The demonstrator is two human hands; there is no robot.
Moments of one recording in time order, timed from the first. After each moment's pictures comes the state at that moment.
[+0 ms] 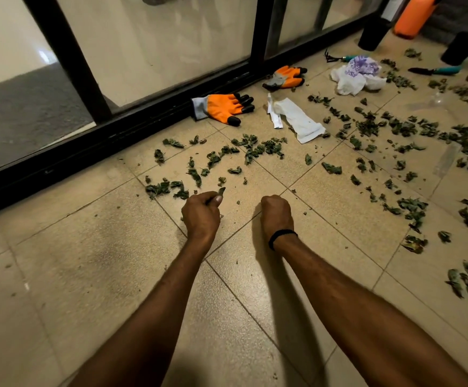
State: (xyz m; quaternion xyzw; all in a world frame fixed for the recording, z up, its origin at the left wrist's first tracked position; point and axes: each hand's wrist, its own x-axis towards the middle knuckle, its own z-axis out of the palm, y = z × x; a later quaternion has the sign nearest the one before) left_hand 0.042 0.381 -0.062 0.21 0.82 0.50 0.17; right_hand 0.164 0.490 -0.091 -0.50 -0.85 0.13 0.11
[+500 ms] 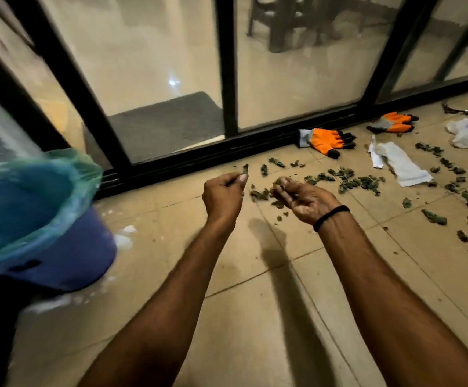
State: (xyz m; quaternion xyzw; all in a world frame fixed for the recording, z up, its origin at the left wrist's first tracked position) left_hand -0.033 0.242 0.054 0.07 0.75 0.65 0.09; right_hand 0.043 0.385 0.057 -0.38 -0.24 0.88 0.16
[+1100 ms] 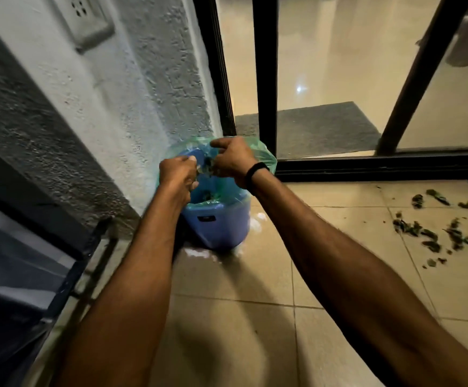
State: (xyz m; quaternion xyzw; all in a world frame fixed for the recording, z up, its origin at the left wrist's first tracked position) left_hand -0.167 -0.098 0.141 -0.20 0.74 0.64 -0.06; right_hand -0.164 0.019 0.153 -0.03 -0.77 0.64 0.00
